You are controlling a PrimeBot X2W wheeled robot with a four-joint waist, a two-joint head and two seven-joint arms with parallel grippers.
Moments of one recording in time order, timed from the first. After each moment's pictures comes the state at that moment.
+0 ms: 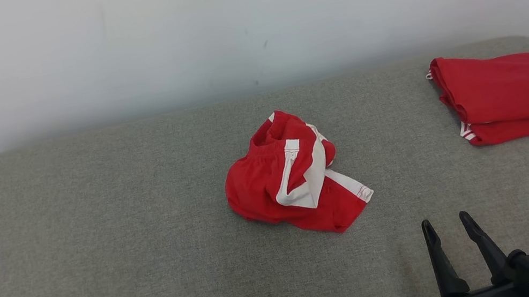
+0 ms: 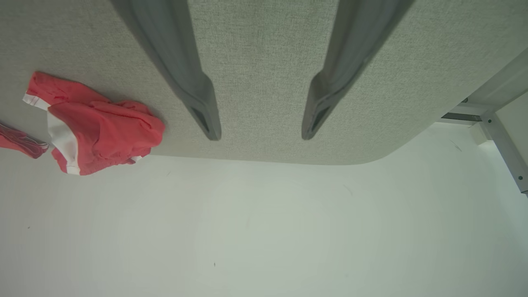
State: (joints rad) left arm 0.12 0.07 0.10 0.05 -0.16 -0.10 -0.26; right arm 0.02 -0.05 0.01 0.19 0.18 0.13 -0.26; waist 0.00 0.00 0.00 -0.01
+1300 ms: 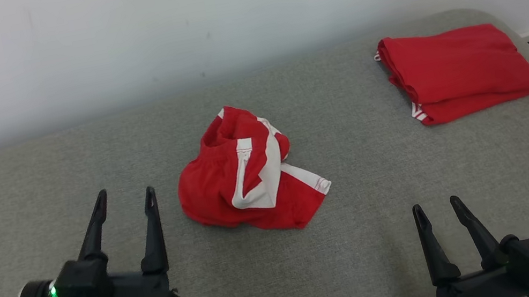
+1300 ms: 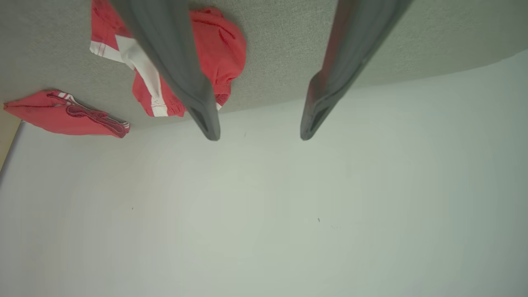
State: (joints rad) left arm -0.28 0.10 -0.08 0.24 -0.13 -0.13 -0.26; right arm -0.03 -0.05 0.03 0.19 0.19 0.13 -0.26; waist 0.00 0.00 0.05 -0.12
